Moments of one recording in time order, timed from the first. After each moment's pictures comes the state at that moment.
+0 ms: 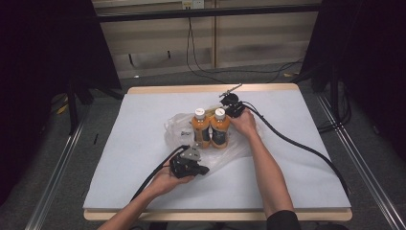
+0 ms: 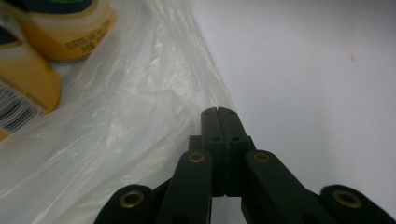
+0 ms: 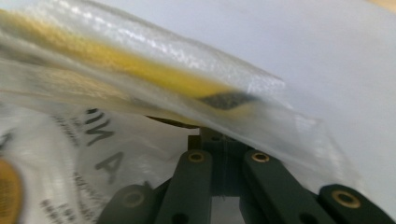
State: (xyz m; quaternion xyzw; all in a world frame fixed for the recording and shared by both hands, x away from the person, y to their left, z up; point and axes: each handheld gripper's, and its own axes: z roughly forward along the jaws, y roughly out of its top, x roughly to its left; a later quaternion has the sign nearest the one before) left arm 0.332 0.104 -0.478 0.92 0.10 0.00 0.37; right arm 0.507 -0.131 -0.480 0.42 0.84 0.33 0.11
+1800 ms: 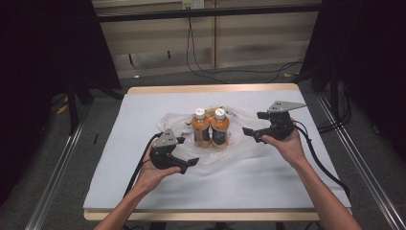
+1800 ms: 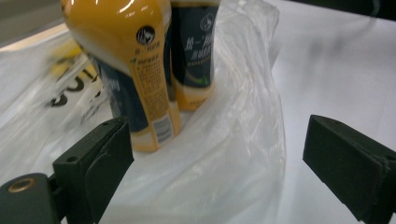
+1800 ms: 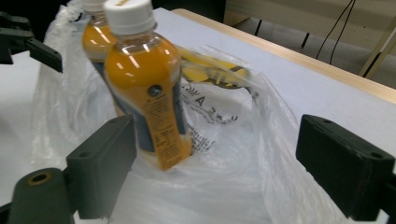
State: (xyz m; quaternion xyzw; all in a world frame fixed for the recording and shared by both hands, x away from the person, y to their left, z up) left arm 0.325 0.149 -0.431 0.85 0.20 0.11 0.48; right arm 0.343 -0.228 -0.401 0.36 0.78 0.48 0.18
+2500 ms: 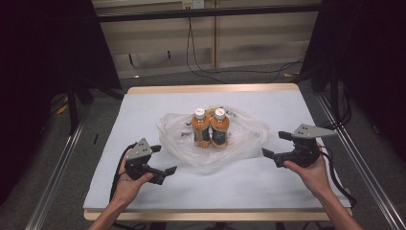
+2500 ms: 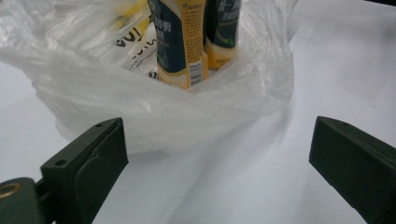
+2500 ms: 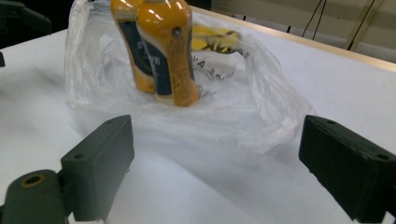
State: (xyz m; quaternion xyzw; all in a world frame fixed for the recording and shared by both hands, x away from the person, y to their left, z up) left arm 0.299 0.215 -0.435 0.84 0.25 0.12 0.47; right arm 0.263 -0.262 -0.408 0.40 0.76 0.48 0.20
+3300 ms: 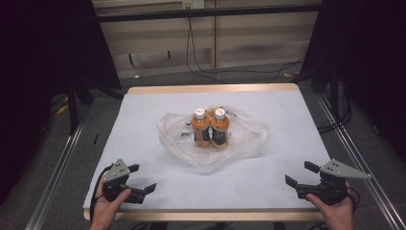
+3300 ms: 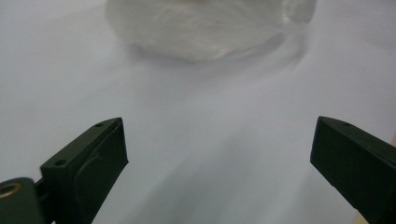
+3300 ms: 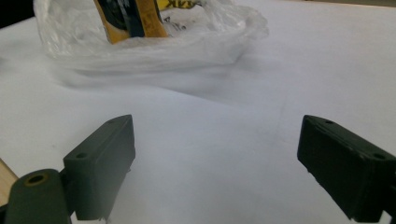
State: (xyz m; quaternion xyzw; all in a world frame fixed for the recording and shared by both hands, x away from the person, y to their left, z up) left arm 0.258 0.278 -0.457 0.81 0.33 0.14 0.46; right arm 0.179 -0.302 -0.446 0.48 0.71 0.46 0.23
